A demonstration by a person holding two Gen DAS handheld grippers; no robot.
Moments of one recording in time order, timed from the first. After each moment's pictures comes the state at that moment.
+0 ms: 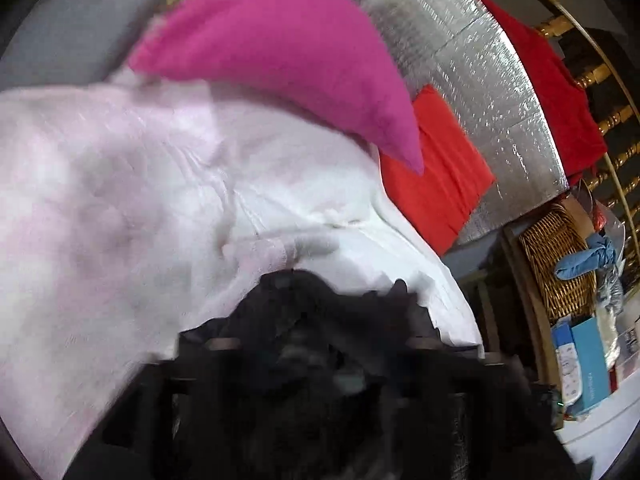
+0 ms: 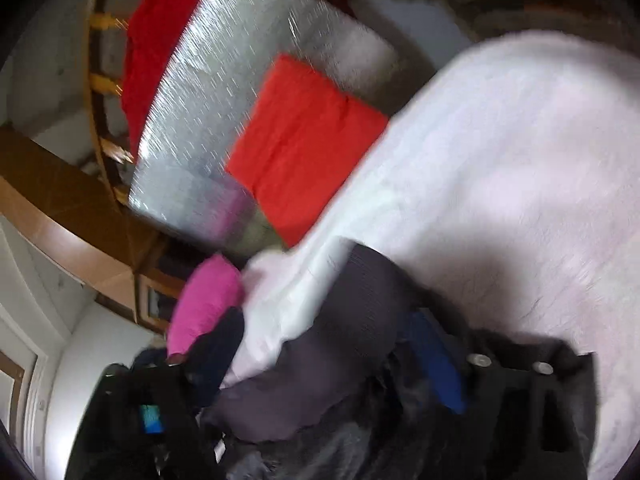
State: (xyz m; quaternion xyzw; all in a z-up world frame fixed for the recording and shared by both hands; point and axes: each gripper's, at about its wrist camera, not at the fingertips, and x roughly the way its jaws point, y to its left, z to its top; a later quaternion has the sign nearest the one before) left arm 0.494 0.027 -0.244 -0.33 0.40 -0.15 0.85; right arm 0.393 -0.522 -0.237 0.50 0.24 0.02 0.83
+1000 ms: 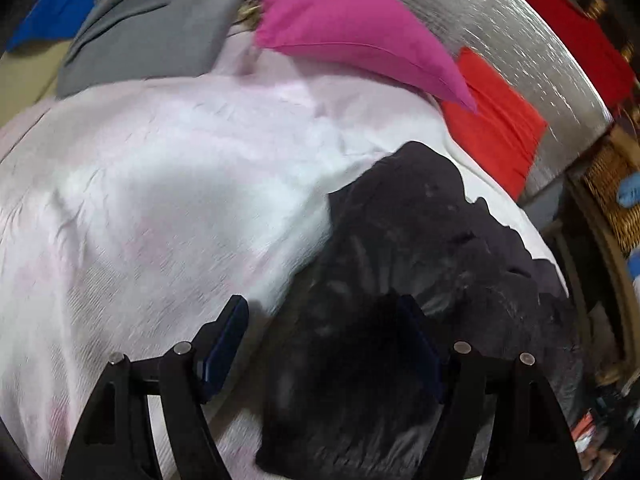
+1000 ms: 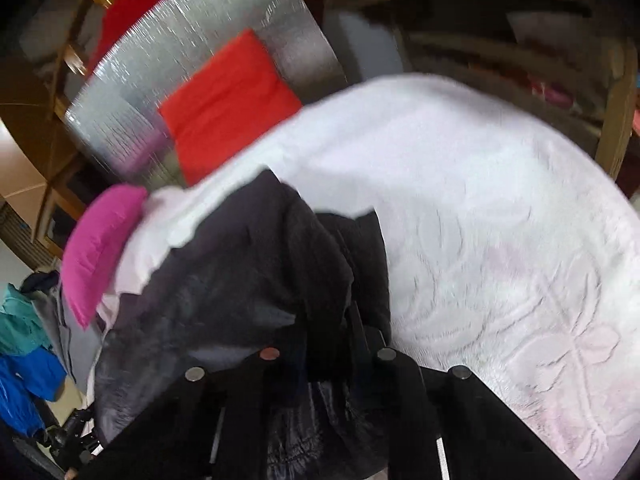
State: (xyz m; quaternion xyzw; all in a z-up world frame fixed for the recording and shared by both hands) left arm 0.396 0.042 -0.278 -0.20 0.45 -0.05 0.87; right arm 0.259 -0.481 -0.226 0.33 0.37 -0.13 0.86
